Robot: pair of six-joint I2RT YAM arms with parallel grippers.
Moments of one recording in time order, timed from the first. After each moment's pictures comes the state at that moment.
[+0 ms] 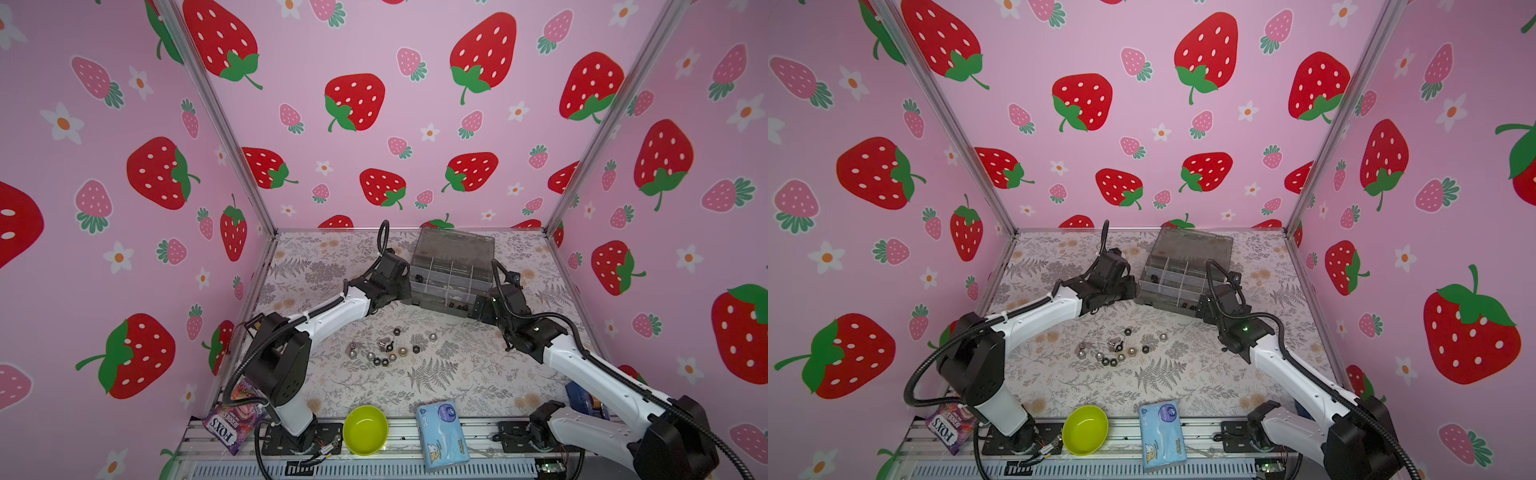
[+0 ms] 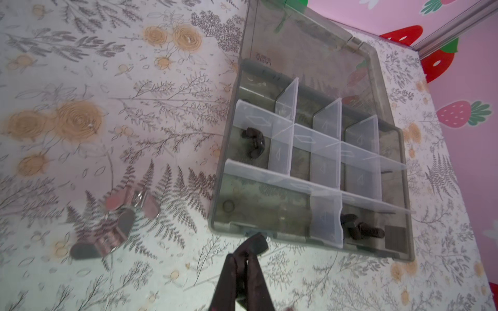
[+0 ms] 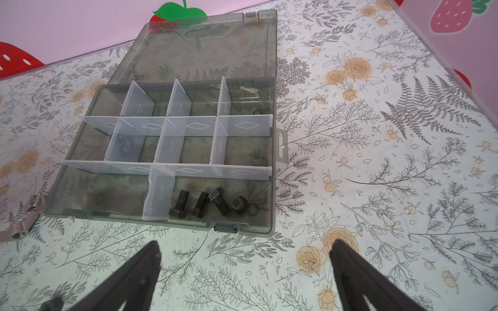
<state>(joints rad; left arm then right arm) -0.61 1.75 1.28 -0.32 -0.07 -0.57 0.62 1.10 0.73 -0.38 0.43 0.56</state>
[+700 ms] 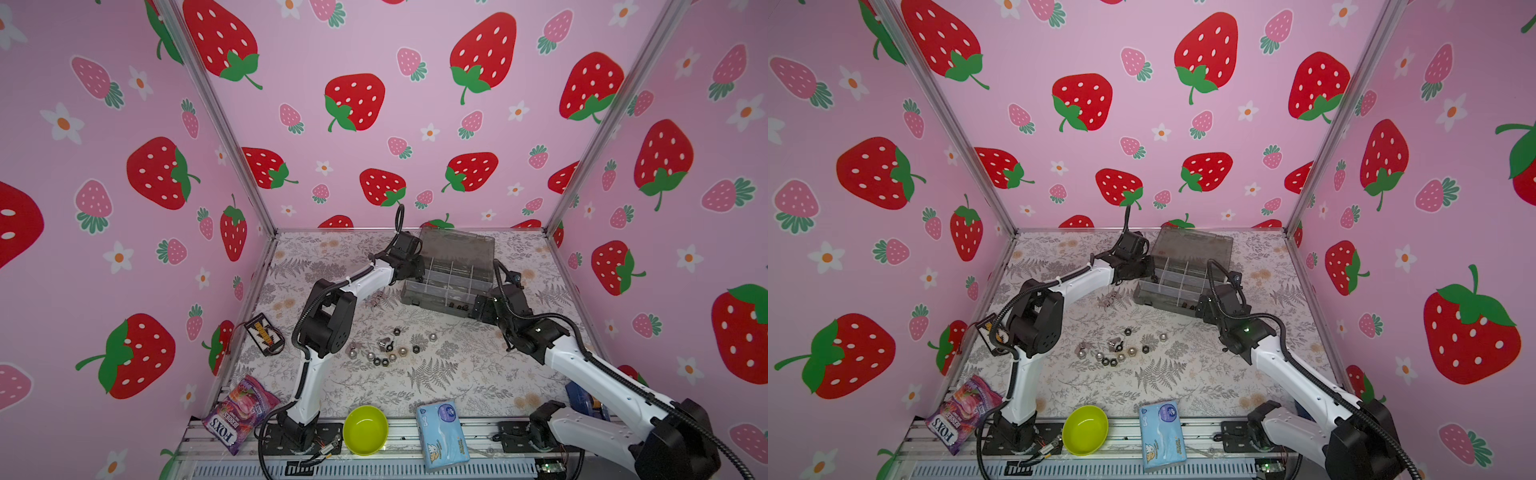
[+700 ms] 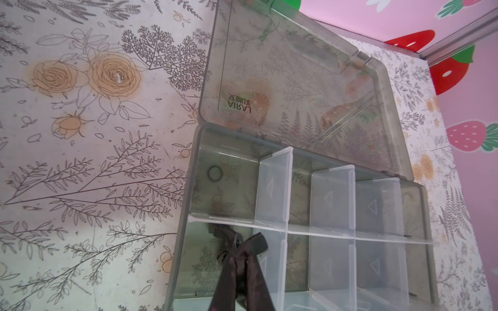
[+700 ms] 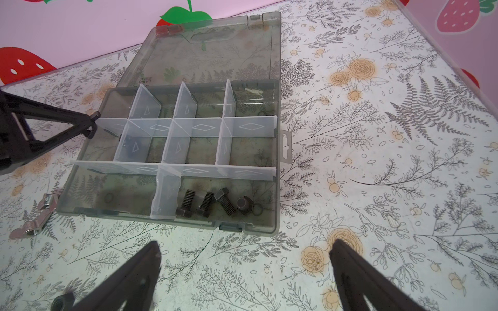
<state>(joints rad) -0.55 2.20 1.76 -0.37 0.05 -0.54 0.62 1.08 0.73 -0.38 0.42 0.57</state>
